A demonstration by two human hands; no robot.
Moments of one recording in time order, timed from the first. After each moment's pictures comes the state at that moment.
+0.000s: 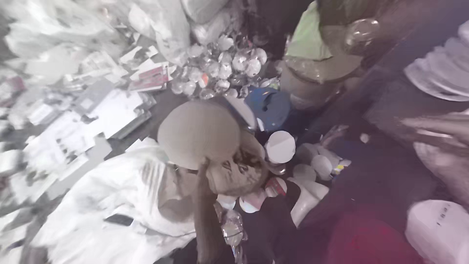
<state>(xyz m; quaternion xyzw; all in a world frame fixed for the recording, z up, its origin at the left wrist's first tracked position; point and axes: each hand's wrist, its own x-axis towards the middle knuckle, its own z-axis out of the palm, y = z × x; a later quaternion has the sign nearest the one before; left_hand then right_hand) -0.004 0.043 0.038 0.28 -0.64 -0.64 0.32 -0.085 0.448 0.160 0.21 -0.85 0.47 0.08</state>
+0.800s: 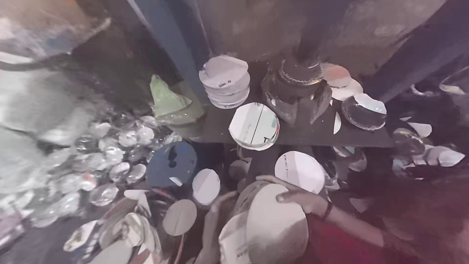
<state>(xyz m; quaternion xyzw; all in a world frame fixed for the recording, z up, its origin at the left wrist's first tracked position) 0.018 0.286 0.065 -0.15 -0.63 -0.74 -0.19 0.083 0.555 0.068 0.04 -0.51 0.83 -0.21</state>
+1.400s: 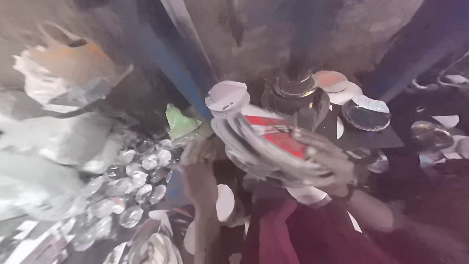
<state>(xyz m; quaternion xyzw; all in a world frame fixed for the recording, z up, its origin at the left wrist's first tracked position) -0.115 0.342 0.146 -0.25 -0.53 -0.81 0.05 0.028 0.580 0.164 0.18 -0.76 0.29 0.56</state>
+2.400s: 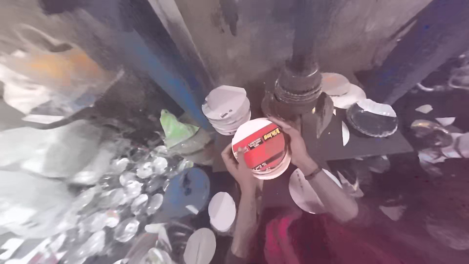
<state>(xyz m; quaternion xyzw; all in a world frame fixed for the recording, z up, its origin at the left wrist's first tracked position) -0.128 0.455 0.094 -0.09 -0.58 -0.80 0.10 -0.077 0.598 0.110 -0.13 -0.58 0.76 0.26</state>
